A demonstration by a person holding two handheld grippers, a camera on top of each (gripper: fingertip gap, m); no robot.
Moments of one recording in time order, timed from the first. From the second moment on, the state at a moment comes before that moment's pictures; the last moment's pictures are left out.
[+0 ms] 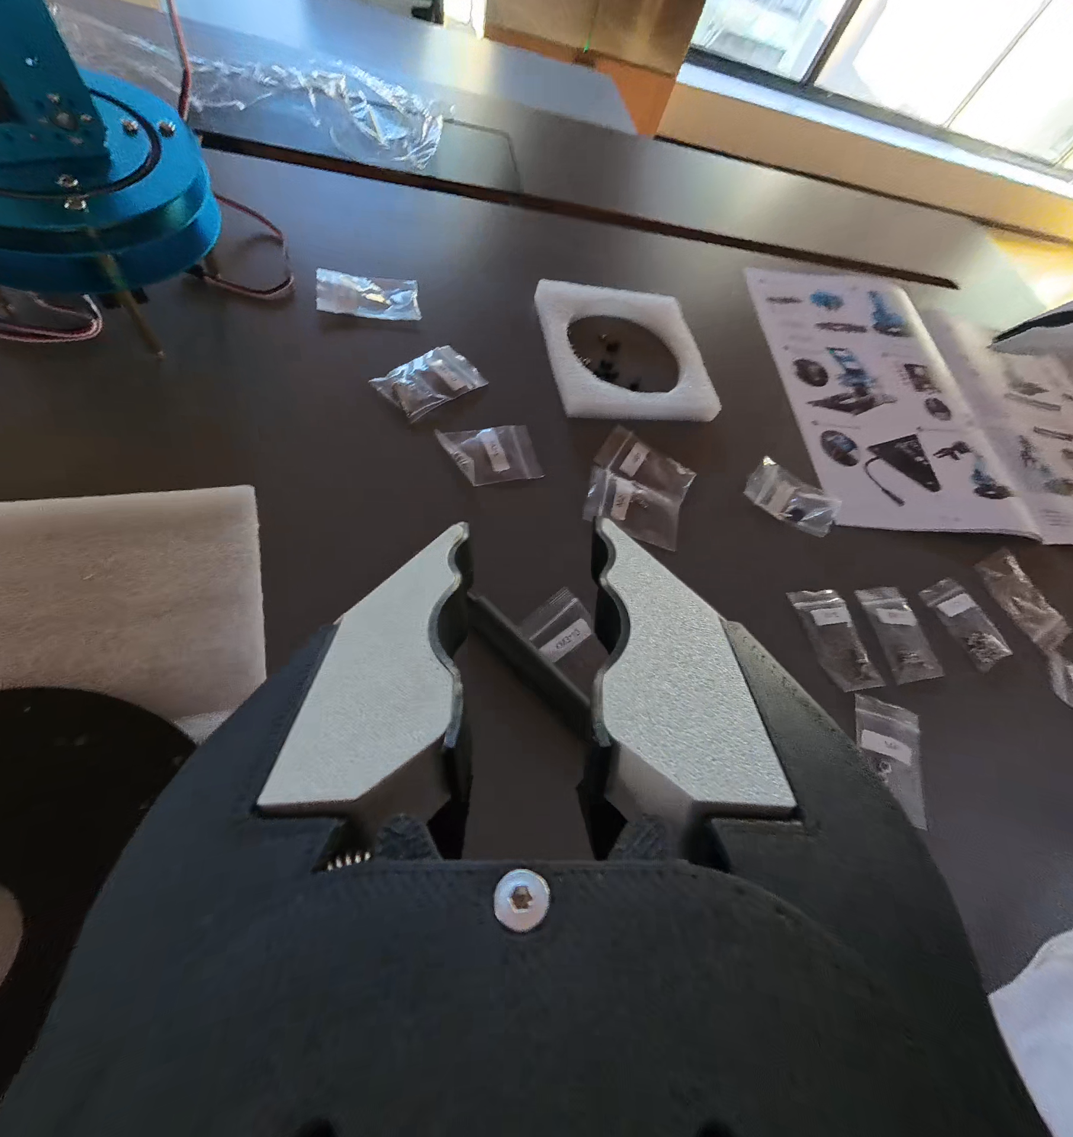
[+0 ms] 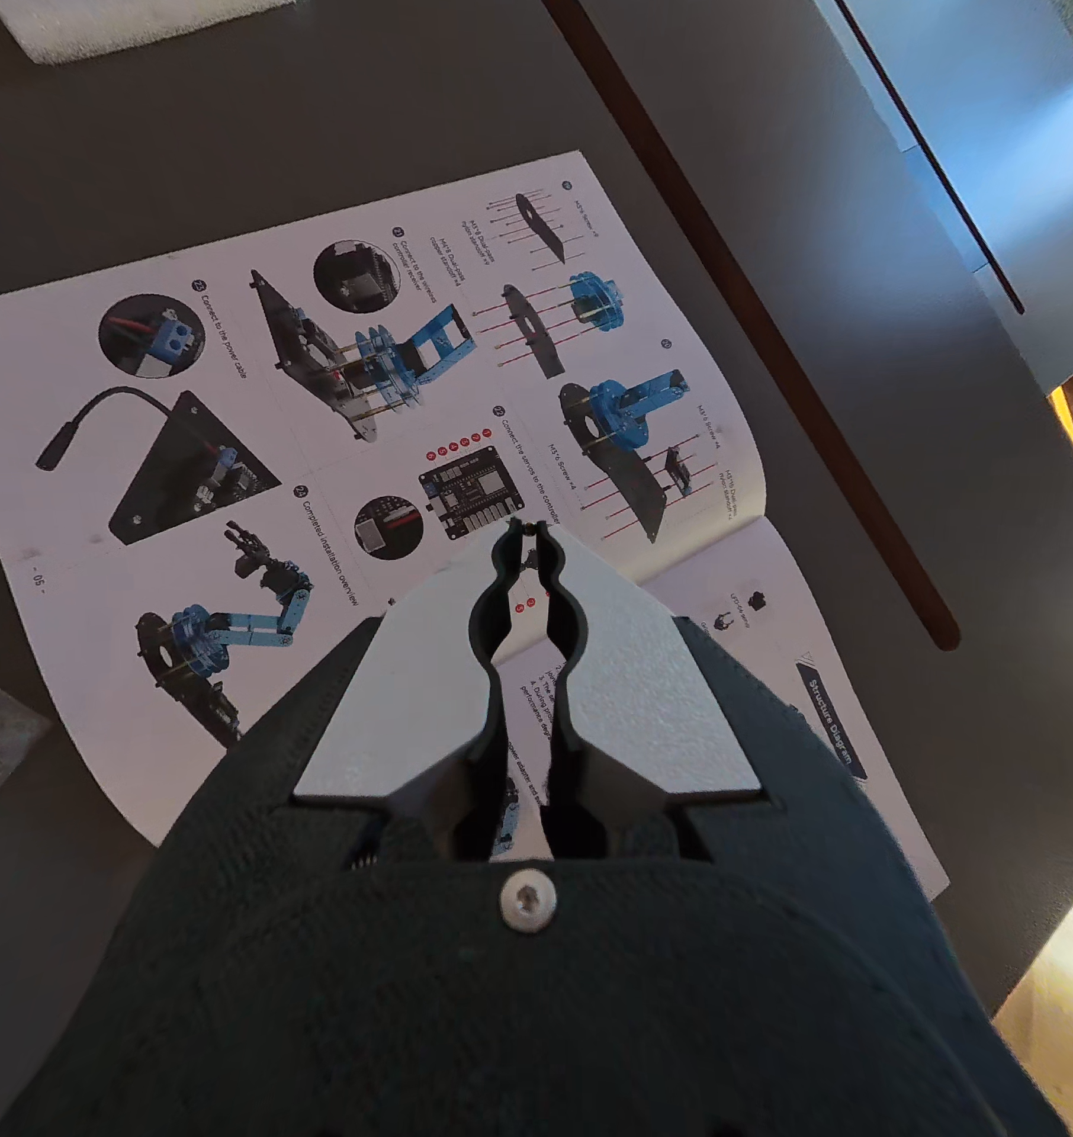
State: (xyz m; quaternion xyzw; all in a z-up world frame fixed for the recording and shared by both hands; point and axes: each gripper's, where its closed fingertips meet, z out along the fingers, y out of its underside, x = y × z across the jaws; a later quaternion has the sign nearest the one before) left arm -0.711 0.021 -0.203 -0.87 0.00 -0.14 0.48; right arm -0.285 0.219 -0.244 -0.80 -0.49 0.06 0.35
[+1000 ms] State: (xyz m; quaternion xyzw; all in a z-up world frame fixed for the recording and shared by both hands) left arm -0.827 -0.082 -0.139 -0.84 0.01 -0.05 0.53; right arm -0.448 0.103 -0.170 -0.67 -0.60 0.14 0.42
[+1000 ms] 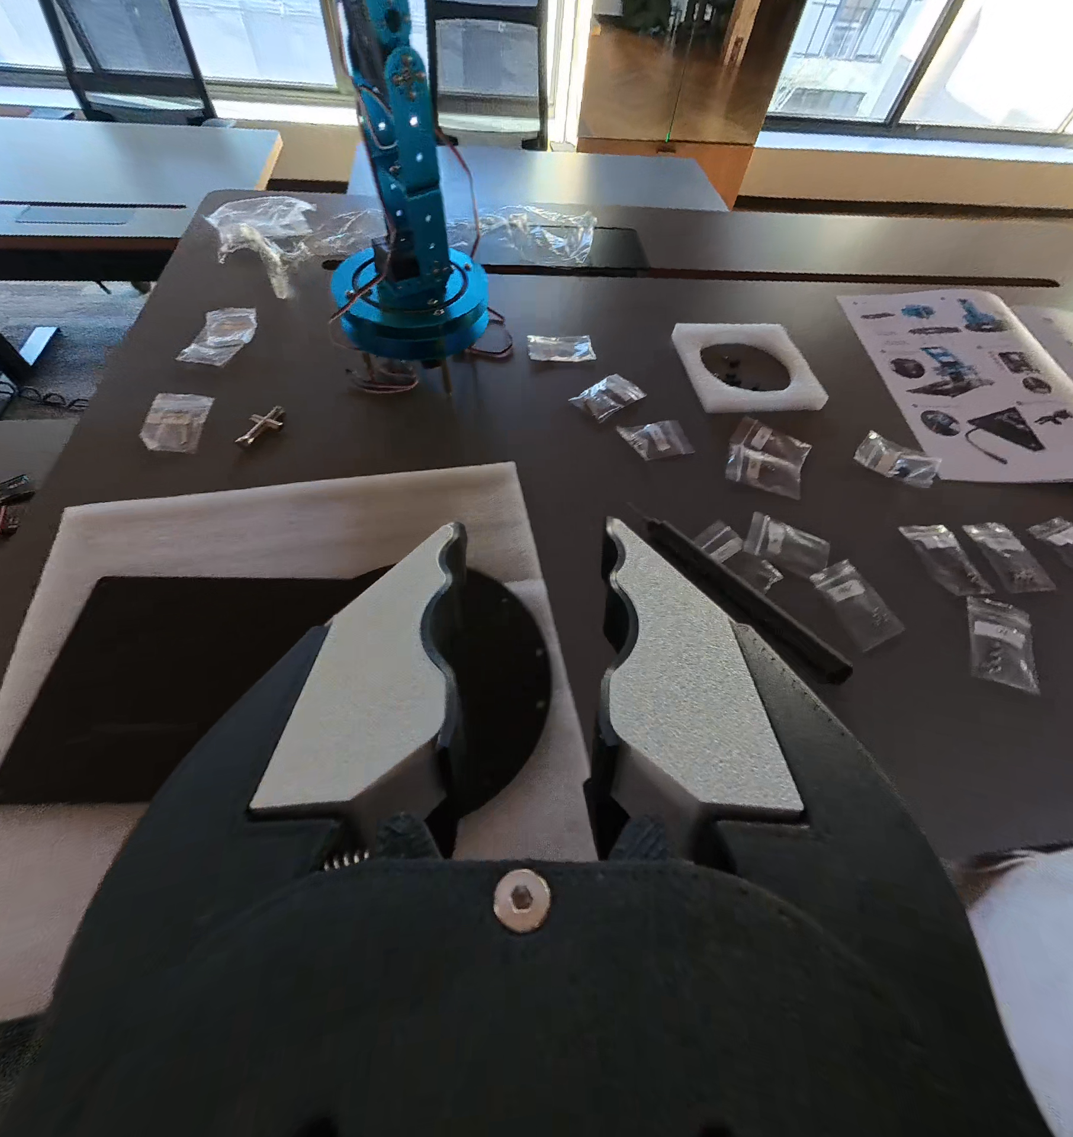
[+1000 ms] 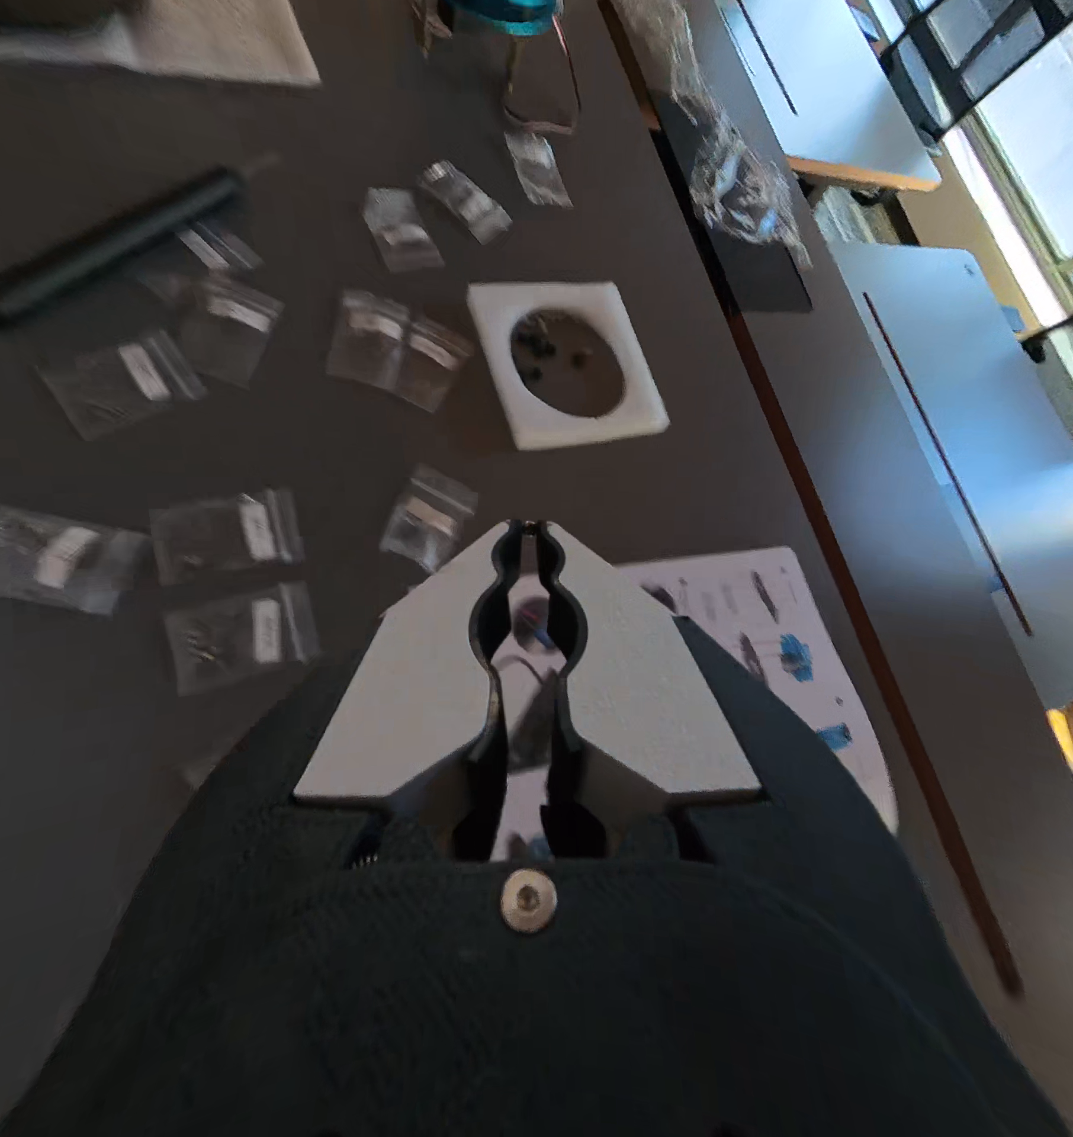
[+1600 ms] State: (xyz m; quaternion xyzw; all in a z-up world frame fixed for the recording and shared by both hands) left arm -0.942 -0.145 -0.223 -0.83 0.22 -0.18 0.48; right arm -0.810 -0.093 -0.230 -0.63 -0.63 0.34 0.29
